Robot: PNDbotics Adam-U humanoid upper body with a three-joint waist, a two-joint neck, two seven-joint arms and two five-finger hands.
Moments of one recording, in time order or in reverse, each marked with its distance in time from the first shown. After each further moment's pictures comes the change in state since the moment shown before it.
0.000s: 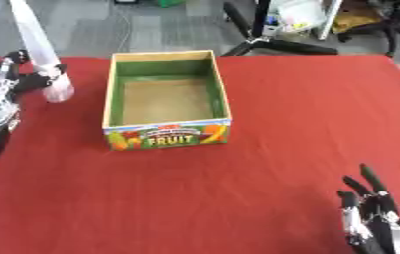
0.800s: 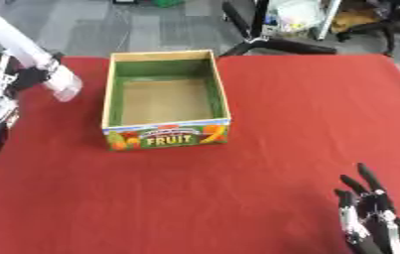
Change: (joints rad) left arm 0.009 0.004 -0.008 -0.143 0.008 -0.036 -0.005; right arm 0.000 0.000 0.000 0.000 0.000 -0.001 0.002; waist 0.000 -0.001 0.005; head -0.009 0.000
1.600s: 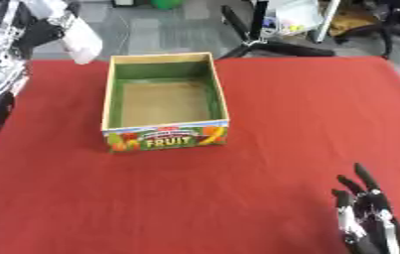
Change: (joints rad) left arm -0.023 0.004 -0.094 -0.352 0.006 0.075 -0.076; right arm 0.005 0.000 0.000 0.000 -0.001 0.000 0.005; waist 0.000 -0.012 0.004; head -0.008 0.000
